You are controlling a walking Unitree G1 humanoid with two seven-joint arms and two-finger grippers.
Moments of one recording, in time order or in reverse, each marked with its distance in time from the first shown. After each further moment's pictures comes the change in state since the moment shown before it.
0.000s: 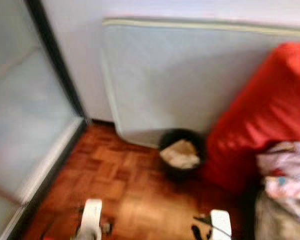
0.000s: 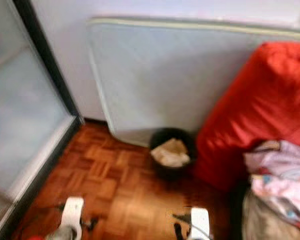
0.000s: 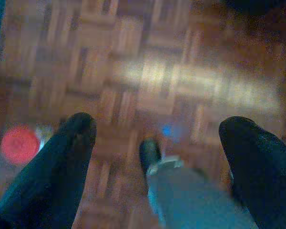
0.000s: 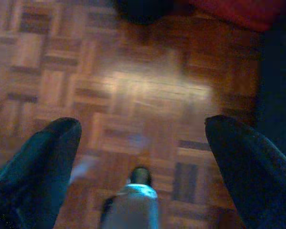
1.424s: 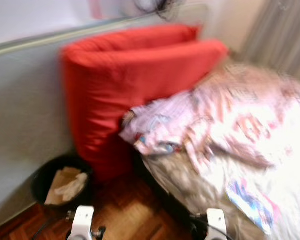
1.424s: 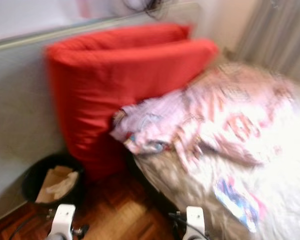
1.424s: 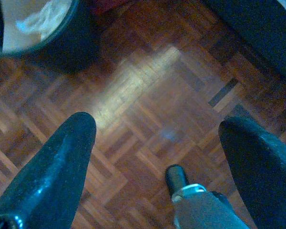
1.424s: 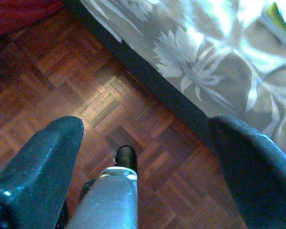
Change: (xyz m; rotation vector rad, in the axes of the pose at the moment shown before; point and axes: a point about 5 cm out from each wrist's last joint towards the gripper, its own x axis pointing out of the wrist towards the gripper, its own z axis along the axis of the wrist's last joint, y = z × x) left arm -0.004 0.014 -0.010 0.038 0.019 0.020; right arm 0.001 0.004 -0.001 -0.042 0.011 -0.013
